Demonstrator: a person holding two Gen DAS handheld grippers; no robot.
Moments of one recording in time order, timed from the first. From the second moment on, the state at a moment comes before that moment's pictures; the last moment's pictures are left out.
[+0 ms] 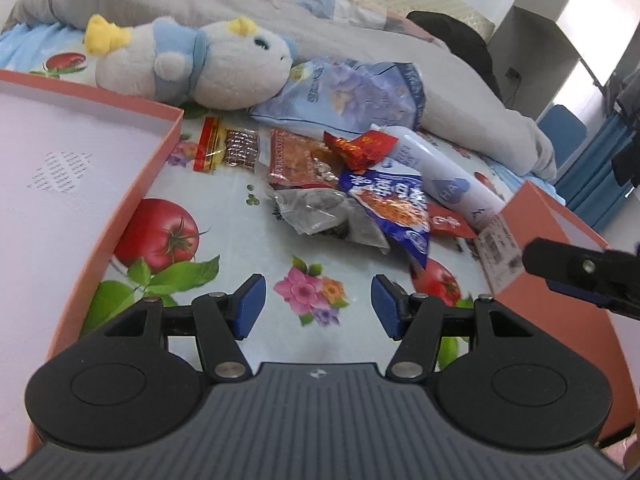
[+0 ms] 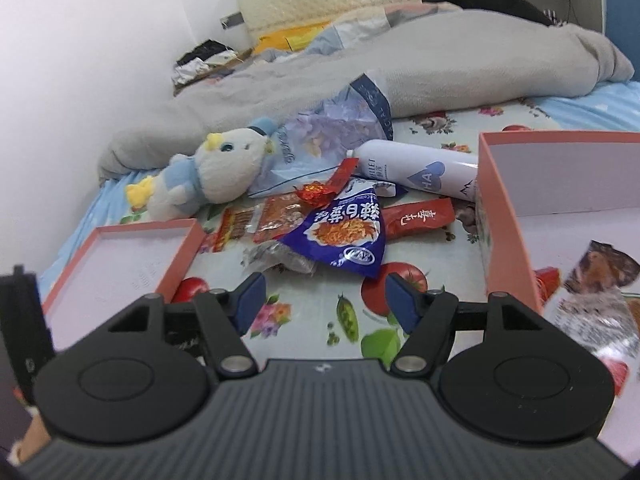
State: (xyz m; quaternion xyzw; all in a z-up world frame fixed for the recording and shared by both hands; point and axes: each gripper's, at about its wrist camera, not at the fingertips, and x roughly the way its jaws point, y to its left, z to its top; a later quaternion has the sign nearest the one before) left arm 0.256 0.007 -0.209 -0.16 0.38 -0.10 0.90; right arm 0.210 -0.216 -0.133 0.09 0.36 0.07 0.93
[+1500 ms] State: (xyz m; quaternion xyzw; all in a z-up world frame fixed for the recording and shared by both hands) left arm 0.311 0.003 -0.226 -0.10 0.35 -0.13 0.92; right arm 0.333 -0.186 -0.197 0.02 0.40 -0.01 0.92
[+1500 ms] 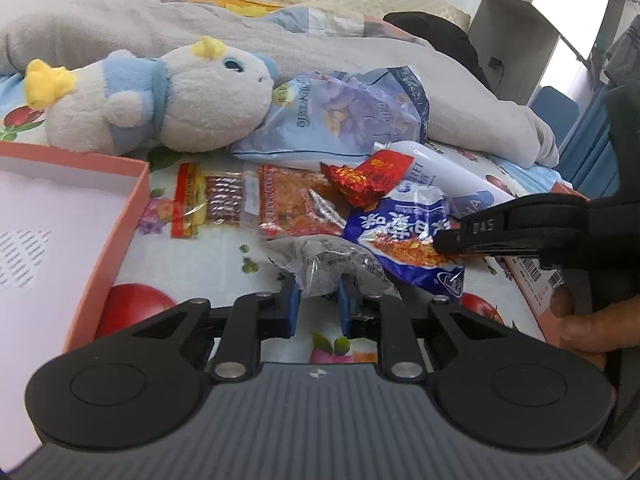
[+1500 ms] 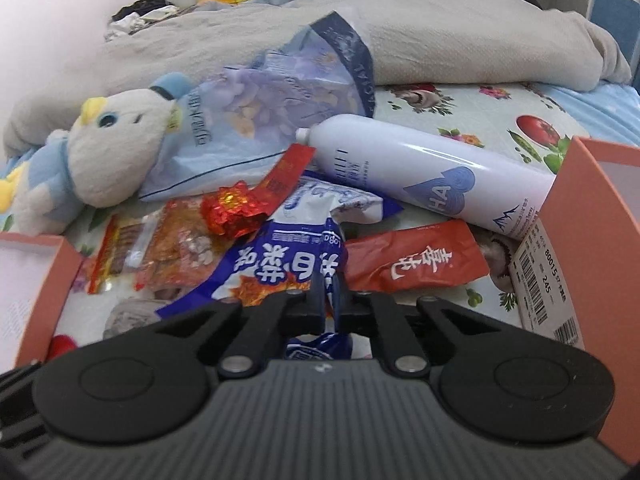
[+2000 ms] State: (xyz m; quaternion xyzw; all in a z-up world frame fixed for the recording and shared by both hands) left arm 0.225 0.012 -0.201 -0.10 0.37 -0.12 0.92; right arm 0.248 -0.191 -0.171 0.03 0.40 0.01 0.91
